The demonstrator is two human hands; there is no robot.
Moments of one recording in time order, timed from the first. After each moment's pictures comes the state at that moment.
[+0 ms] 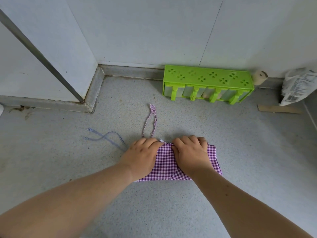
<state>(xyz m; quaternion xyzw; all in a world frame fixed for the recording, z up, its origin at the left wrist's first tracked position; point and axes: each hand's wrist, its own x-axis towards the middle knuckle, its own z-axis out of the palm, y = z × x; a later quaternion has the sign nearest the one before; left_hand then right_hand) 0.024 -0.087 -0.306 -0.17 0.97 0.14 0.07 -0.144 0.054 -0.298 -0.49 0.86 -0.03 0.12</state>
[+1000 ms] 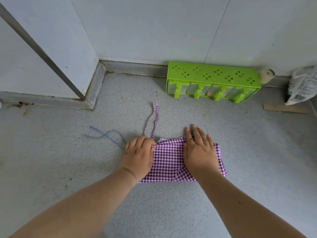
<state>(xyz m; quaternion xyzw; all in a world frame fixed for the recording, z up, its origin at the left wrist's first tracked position) 0.037 -0.079 -0.325 -0.31 0.94 0.15 -0.08 -0.147 0.059 -0.298 -0.41 0.89 -0.01 0.18</state>
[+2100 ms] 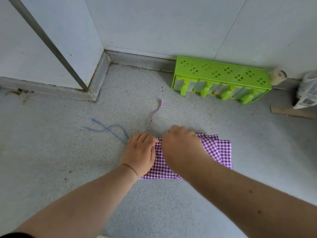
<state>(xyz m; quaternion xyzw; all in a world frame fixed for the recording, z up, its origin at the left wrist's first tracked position) 0.039 -0.085 -0.337 -0.31 0.92 0.20 -0.12 -0.095 -0.007 -0.198 -0.58 0.79 0.14 0.15</state>
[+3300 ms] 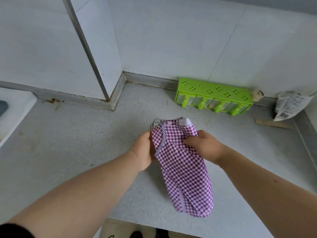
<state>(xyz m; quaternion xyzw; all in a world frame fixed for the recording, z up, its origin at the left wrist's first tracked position) 0.037 -0.081 -0.234 -0.45 0.32 0.83 -0.10 -0.125 0.045 -0.146 -0.32 0.78 -0.24 0.48</state>
